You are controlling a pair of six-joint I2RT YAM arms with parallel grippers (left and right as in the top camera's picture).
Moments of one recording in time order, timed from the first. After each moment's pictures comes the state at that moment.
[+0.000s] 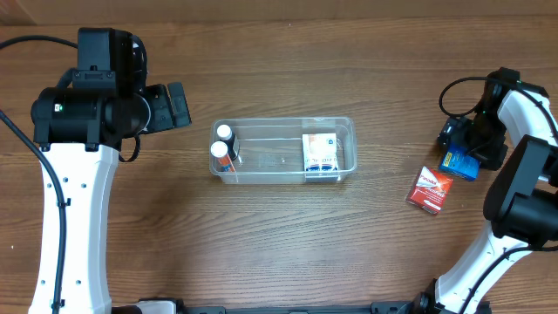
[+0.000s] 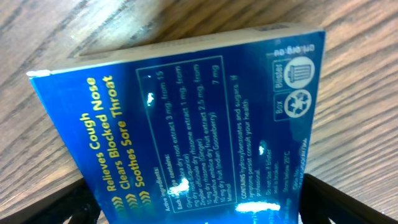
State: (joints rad) left arm -0.03 1.50 1.74 -1.30 -0.02 -0.26; right arm -0.35 2.12 1.55 -1.04 0.06 0.22
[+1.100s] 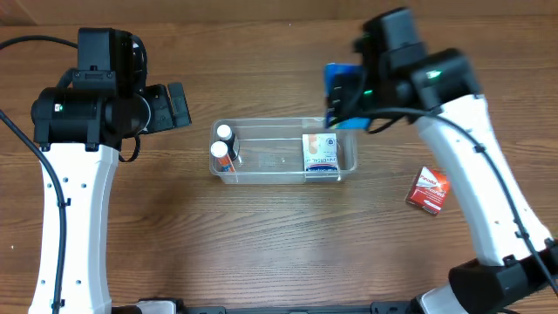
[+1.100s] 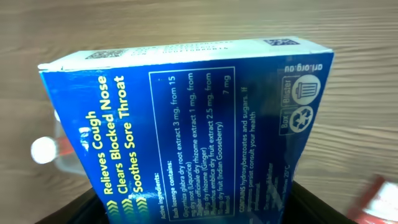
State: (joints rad) left arm -0.03 1.50 1.74 -1.30 -0.02 -0.26; right arm 0.40 1.71 1.88 -1.27 -0.08 0.38
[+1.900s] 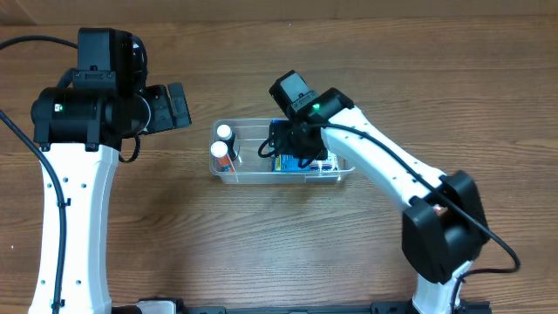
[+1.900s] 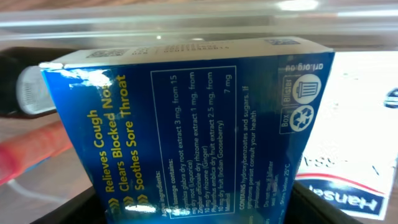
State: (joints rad) left arm -0.03 1.50 1.74 -1.31 -0.02 -0.26; right arm 0.62 1.97 1.61 -0.97 -0.08 0.64
